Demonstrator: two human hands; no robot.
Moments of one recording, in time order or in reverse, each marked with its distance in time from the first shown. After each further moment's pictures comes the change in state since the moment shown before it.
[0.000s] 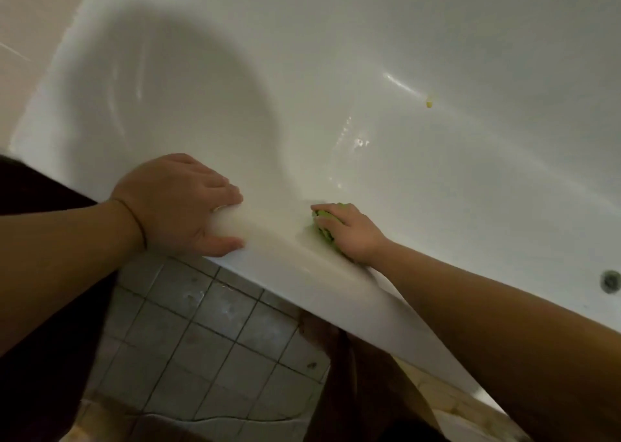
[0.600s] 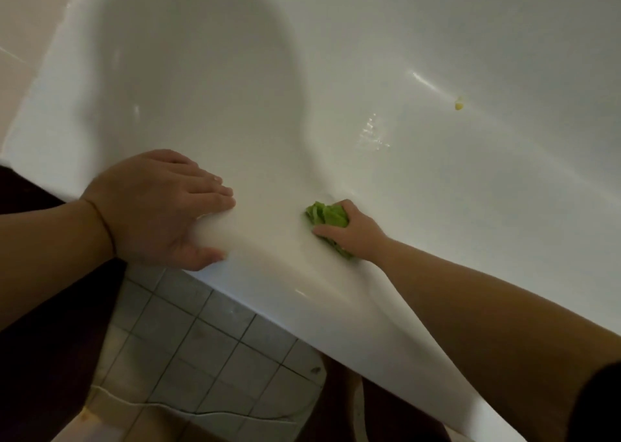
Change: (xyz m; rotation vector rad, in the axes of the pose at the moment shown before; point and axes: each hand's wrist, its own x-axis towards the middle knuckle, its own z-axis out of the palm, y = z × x) left_hand -0.005 -0.027 0.002 -0.079 0.033 0.028; right_hand 0.055 0.016 0.000 0.083 -0.060 0.192
